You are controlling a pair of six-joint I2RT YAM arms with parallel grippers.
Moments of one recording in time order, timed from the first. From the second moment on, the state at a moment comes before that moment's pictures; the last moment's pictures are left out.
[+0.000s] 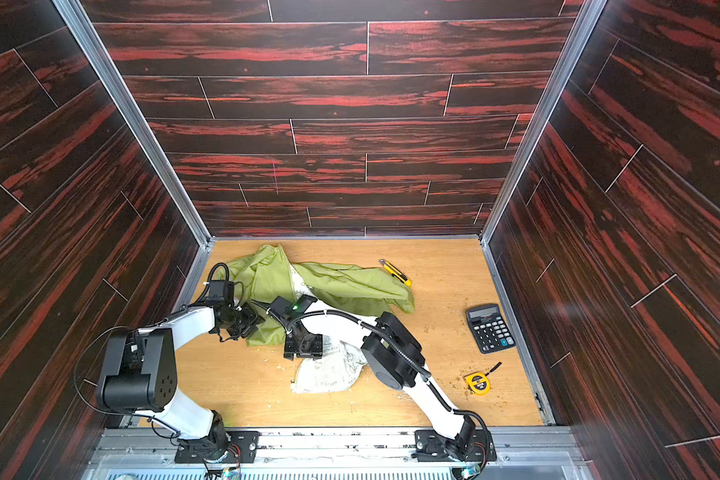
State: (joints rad) left arm 0.06 1.62 0.85 -0.38 0.33 -0.74; right arm 1.06 2.30 1.92 -1.09 -0.15 0.96
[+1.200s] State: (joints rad) left arm 0.19 1.83 1.08 -0.44 0.23 -0.68; right arm 0.77 1.64 1.19 -0.53 -0.65 0.86
